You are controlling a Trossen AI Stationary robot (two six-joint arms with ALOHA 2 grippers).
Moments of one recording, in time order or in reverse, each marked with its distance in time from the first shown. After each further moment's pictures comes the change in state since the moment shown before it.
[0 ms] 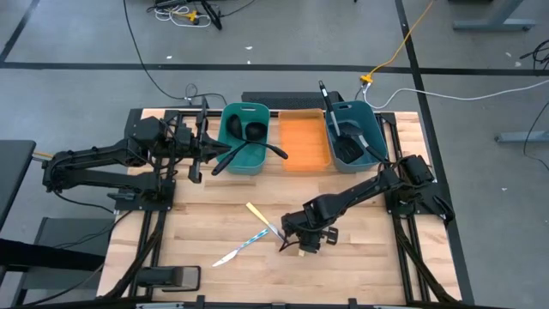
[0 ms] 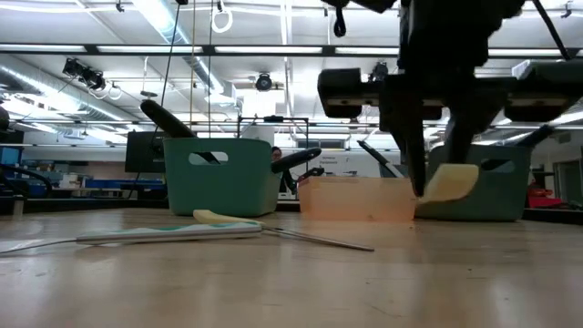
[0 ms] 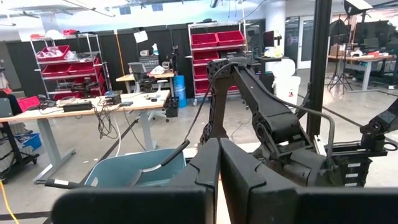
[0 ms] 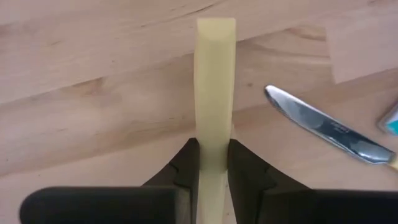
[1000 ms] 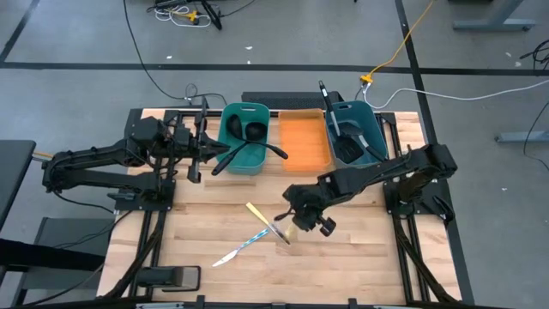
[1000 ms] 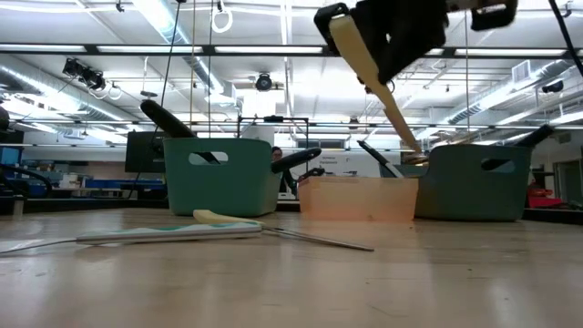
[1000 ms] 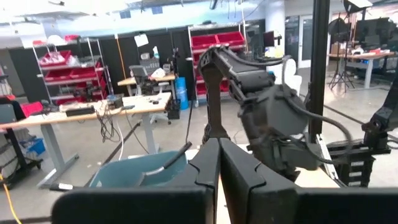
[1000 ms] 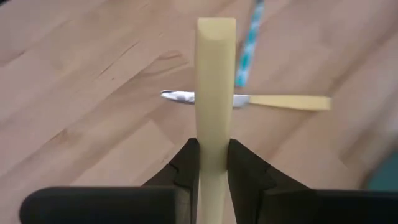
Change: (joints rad) left arm 0.000 -0.012 0.000 -0.002 0.000 0.023; right arm -0.104 -0.242 0.022 0.011 0.034 0.339
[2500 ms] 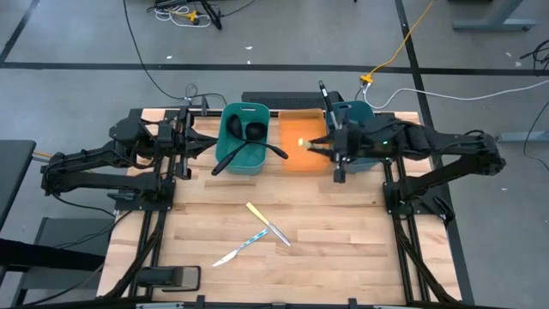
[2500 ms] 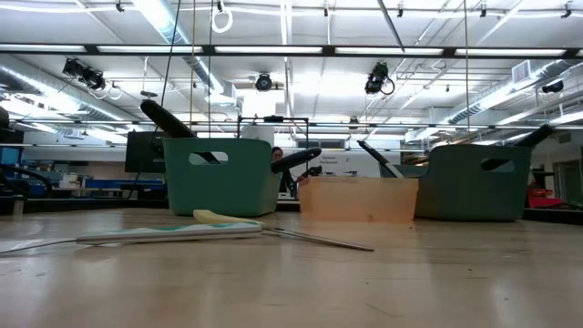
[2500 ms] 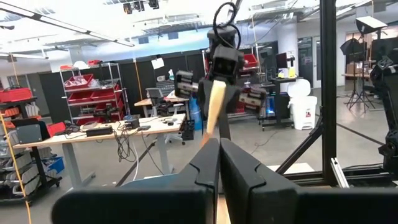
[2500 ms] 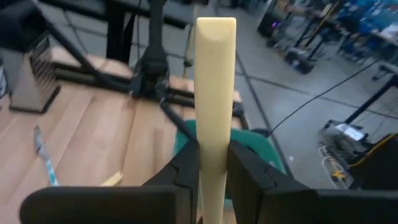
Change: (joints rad) left arm 0.000 -0.100 0.000 0.003 -0.057 0.003; right arm -0.185 -0.515 0.000 0.235 0.351 0.367
